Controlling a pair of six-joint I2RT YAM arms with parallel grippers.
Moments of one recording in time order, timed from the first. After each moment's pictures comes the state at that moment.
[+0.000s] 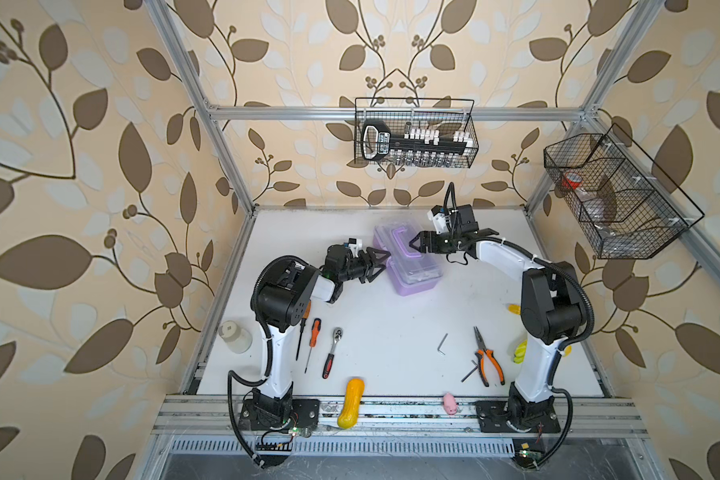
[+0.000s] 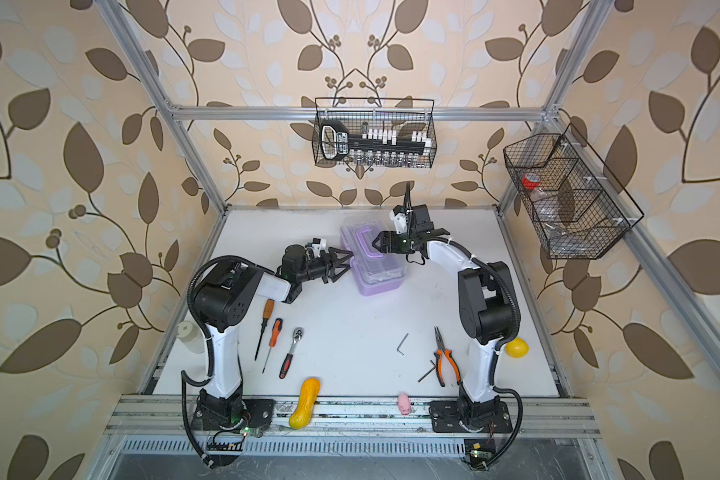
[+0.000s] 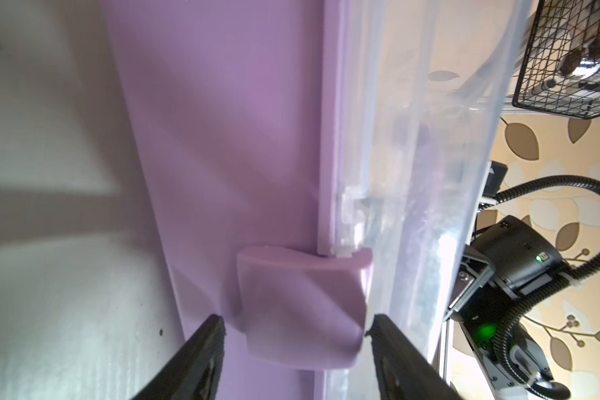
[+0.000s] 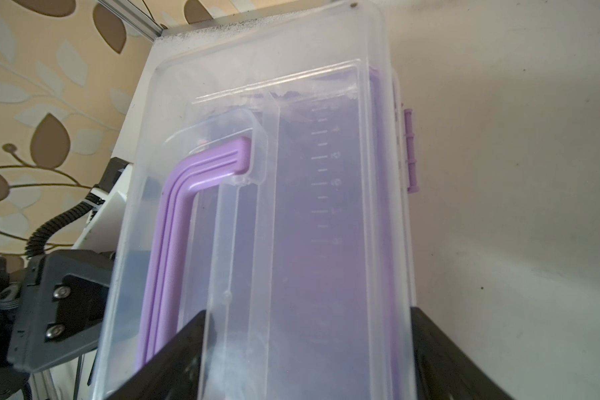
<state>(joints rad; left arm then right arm) -0.33 2.08 0.94 0.94 0.73 -1.39 0.24 1.94 1.45 -0.31 -0.43 0.24</state>
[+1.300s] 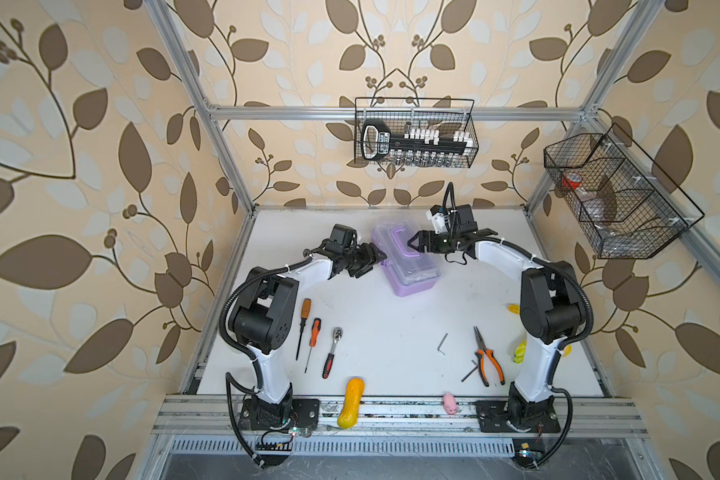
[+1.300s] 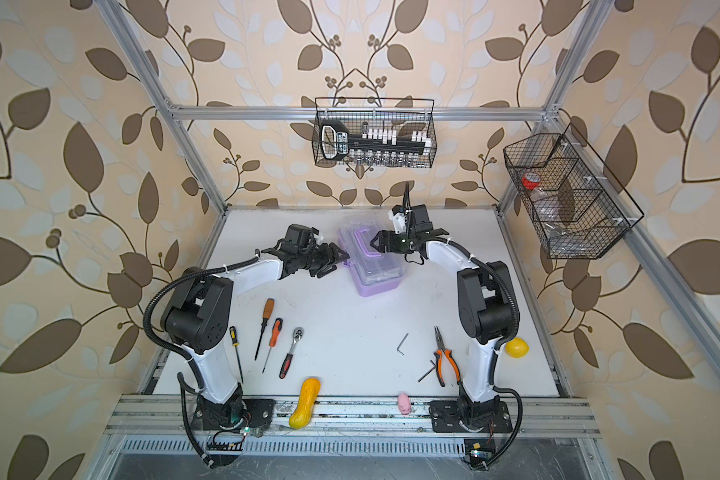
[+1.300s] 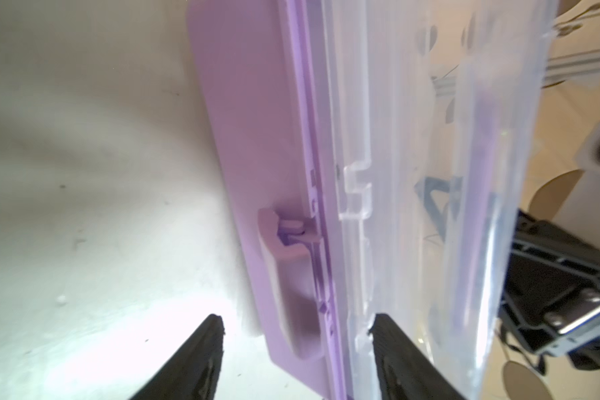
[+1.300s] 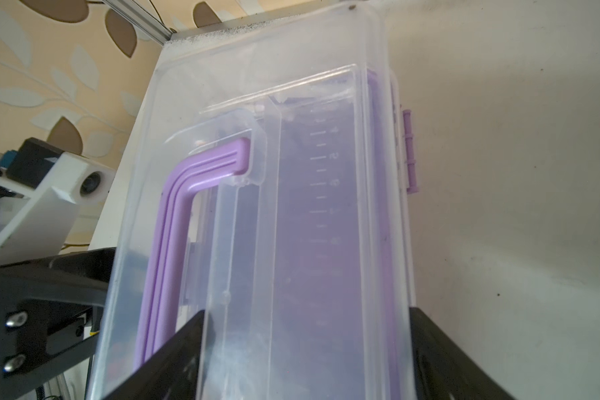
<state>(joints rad) -0.35 1.83 1.19 -0.14 0.51 -0.86 0.25 1.95 1.45 -0.30 -0.44 0.26</state>
